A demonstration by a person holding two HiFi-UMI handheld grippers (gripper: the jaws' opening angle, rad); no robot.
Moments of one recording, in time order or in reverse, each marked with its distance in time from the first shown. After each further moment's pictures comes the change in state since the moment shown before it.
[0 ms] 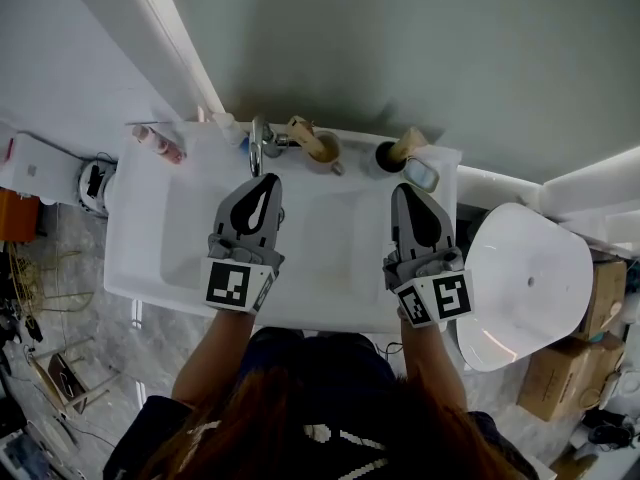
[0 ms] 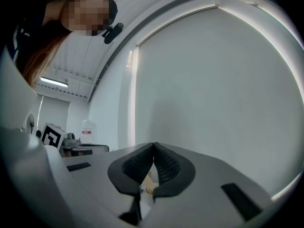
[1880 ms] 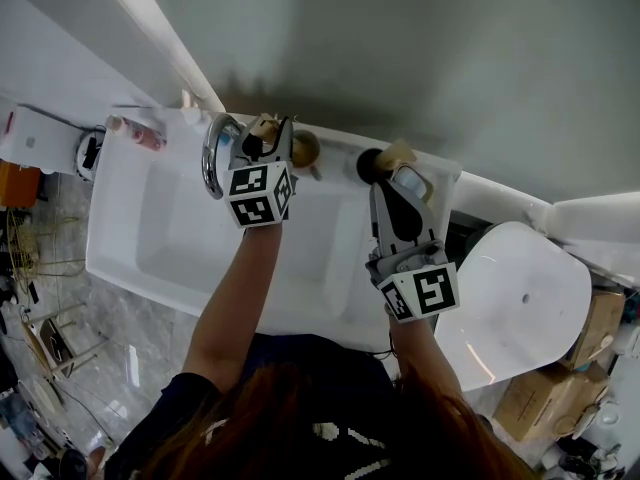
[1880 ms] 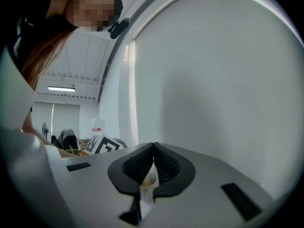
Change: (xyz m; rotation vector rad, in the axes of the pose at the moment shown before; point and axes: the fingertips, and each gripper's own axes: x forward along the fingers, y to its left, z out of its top) left arm 0.170 0.045 -0.125 -0.218 0.265 0.330; right arm 0.042 -0.072 -0.057 0.052 0.089 0.153
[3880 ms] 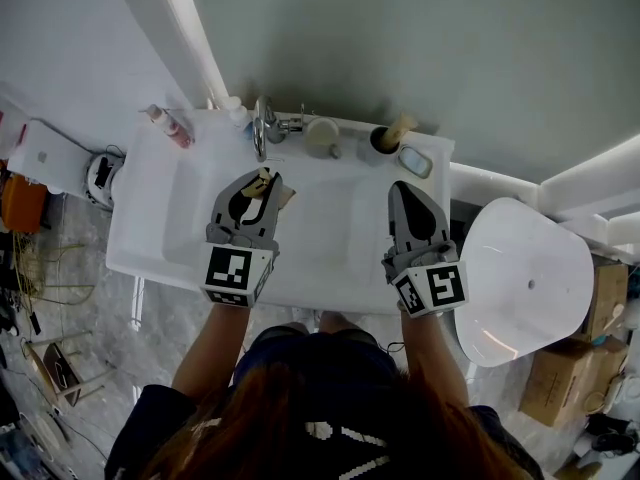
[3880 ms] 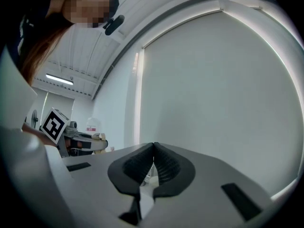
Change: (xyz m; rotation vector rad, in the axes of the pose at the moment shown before) left arm -0.269 -0.018 0.053 0.314 -0.134 -0.272; right arm -0.096 0.111 0.040 -0.104 -0.084 -0.134
